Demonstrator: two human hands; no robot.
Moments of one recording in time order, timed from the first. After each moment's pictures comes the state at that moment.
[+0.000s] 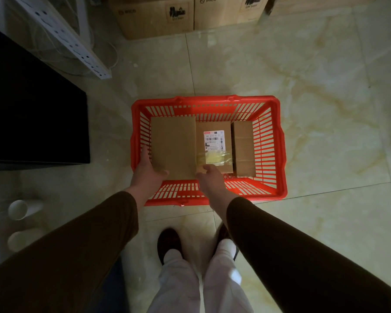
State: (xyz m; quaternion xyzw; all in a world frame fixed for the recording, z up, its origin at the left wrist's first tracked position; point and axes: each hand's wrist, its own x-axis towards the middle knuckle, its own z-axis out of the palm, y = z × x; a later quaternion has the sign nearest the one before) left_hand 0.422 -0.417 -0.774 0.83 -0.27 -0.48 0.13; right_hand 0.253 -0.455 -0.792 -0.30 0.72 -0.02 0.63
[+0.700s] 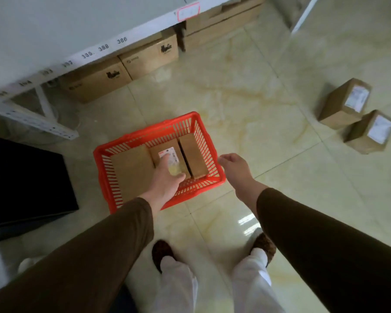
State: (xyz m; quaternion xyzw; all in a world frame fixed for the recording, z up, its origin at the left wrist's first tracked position) left_hand 0.242 -0.453 -0.638 0.74 -0.43 -0.51 0.11; right_hand 0.045 -0.463 -0.632 -0.26 0.76 -0.23 0.55
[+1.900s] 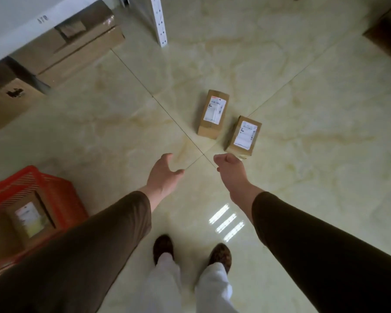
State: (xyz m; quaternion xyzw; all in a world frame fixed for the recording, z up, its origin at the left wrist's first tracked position) left_hand -0.348 -0.539 -0.627 0.66 -0.55 -0.51 0.01; right_hand -0.532 -0.491 -0.623 -0.14 0.78 -0.31 0.52
